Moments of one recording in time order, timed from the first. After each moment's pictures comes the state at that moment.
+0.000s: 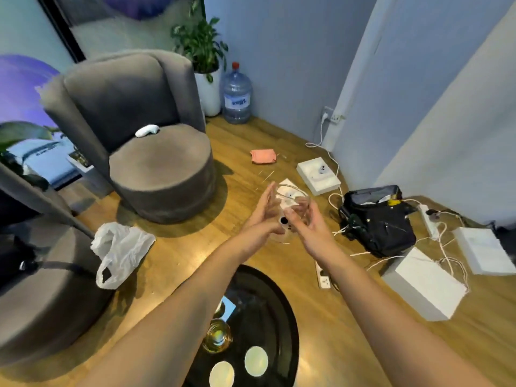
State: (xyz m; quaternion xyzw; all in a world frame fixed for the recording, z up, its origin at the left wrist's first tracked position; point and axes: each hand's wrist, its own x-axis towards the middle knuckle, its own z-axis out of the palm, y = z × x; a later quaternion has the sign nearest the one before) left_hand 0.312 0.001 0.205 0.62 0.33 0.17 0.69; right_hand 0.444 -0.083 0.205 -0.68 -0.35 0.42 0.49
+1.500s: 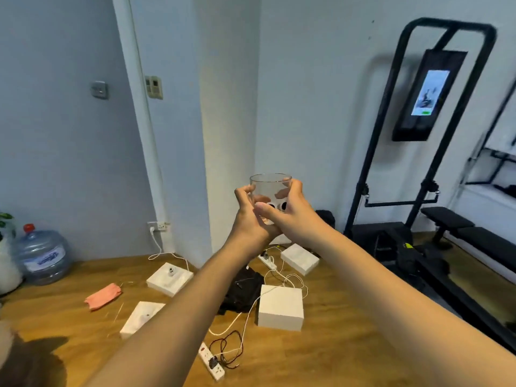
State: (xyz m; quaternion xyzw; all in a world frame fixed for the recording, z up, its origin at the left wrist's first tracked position) left_hand 0.510 -0.309 0.500 0.80 0.02 0.20 0.56; right_hand 0.543 -0.428 0.534 -0.84 -0.28 -0.02 0.46
